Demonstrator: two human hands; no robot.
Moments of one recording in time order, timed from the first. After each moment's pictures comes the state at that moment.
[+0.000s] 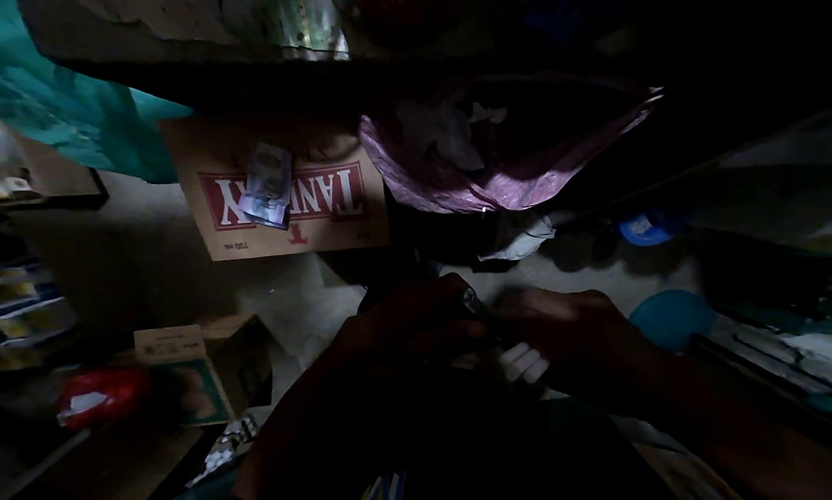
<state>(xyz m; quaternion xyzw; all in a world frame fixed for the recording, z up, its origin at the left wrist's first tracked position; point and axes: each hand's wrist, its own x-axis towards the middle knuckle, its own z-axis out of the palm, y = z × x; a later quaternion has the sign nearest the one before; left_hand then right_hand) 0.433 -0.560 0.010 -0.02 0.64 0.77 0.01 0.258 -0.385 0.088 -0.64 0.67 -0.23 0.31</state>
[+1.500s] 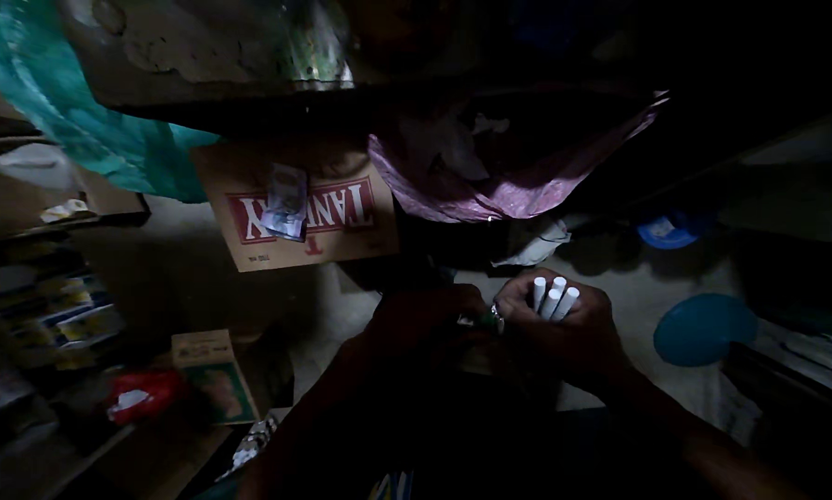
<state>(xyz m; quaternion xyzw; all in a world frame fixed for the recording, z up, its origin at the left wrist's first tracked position) 0.433 -0.559 0.036 -0.05 0.79 0.61 -0.06 0.281 -0.397 0.072 -0.23 0.75 -0.47 0.41</state>
